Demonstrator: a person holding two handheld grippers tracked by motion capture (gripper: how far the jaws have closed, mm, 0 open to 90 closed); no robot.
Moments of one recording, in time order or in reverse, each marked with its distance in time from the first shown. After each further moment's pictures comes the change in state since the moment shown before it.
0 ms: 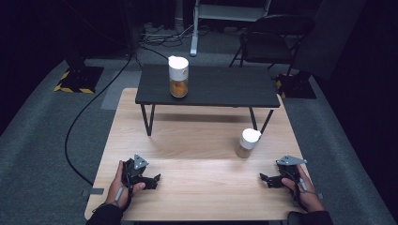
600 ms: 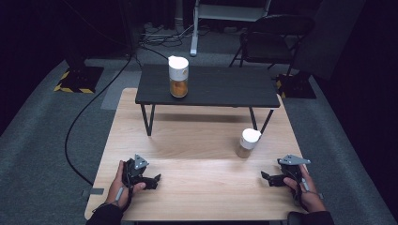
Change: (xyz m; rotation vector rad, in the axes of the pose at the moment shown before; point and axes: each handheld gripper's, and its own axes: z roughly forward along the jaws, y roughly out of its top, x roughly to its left) left arm 0.000 0.000 0.000 0.000 -0.004 0.003; right arm 0.003 -0.002 -0.010 -0.051 -0.022 0.008
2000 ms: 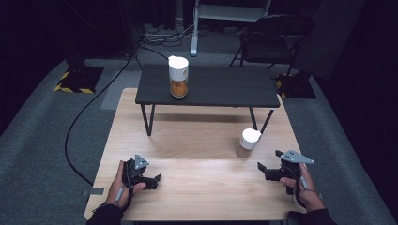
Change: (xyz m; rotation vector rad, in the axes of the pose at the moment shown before) left arm 0.000 0.000 0.000 0.001 0.001 0.000; right arm 0.021 0.000 -0.007 -0.204 -0.015 0.023
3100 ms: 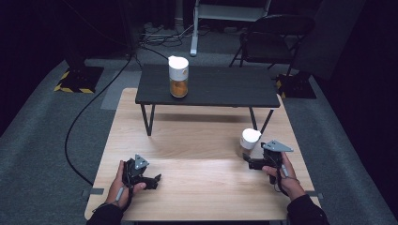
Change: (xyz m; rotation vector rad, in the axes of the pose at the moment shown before) left arm 0.000 0.000 0.000 -0.001 -0.001 0.000; right arm 0.017 0.024 0.056 0.020 -0.004 0.033
